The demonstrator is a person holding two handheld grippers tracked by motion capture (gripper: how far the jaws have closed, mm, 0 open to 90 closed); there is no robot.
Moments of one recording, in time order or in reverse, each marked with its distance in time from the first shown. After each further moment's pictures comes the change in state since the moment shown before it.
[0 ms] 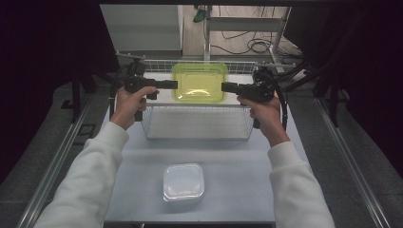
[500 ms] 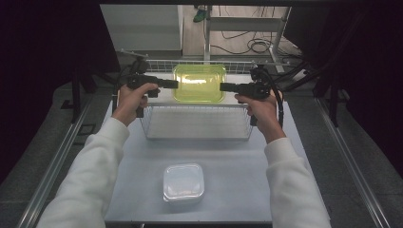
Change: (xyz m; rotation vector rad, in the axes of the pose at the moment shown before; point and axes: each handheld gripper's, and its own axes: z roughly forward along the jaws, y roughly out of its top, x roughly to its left) left arm 0.020 0.007 0.010 0.044 0.006 -0.096; right arm -0.015 0.003 0.016 0.053 -0.018 0.101
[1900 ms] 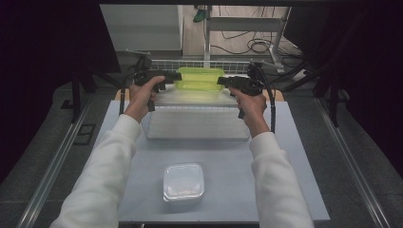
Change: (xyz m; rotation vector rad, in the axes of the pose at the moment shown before) left arm 0.021 0.012 0.023 -0.135 0.077 -0.149; right arm -0.027 0.004 0.032 -0.065 -0.133 0.312
